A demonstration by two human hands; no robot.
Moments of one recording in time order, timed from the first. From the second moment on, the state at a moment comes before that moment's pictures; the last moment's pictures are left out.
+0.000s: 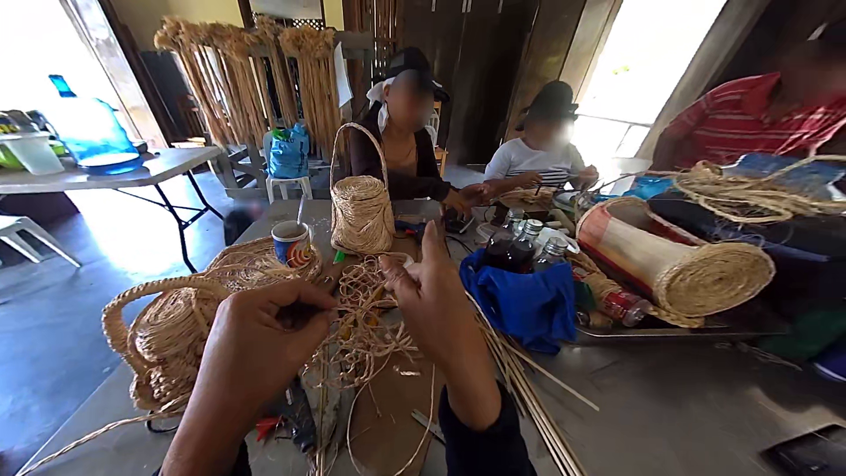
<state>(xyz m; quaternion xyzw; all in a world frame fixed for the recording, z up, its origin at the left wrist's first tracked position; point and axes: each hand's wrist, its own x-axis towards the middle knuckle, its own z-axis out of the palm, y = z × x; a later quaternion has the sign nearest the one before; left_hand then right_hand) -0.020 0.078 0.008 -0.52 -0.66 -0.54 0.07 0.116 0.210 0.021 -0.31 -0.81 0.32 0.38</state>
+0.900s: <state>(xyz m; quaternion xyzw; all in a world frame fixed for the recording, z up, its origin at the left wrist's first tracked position) -0.023 0.082 0.002 -0.52 -0.66 -0.54 0.08 0.129 0.190 0.023 -0.30 -0.84 0.18 0.41</state>
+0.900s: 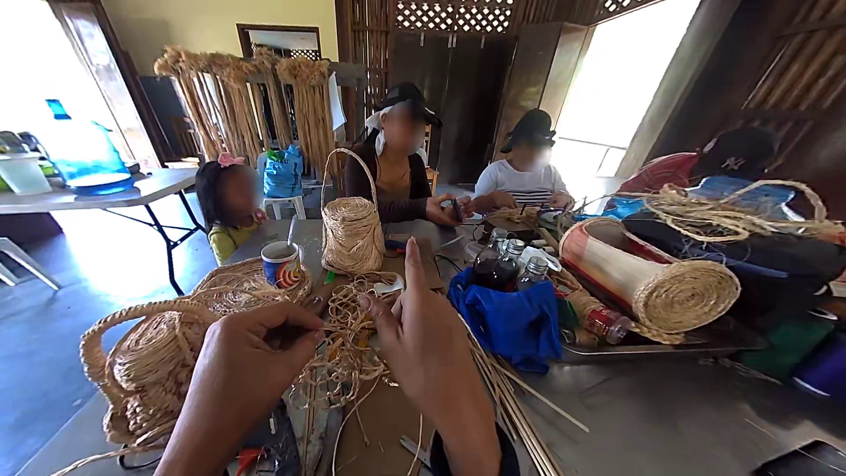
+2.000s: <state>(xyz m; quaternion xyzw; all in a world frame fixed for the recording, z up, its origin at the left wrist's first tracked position) -0.041 0.065 0.007 -0.51 -0.65 -0.55 0.09 0.138 0.183 0.026 -0.25 -0.81 0.15 0.50</state>
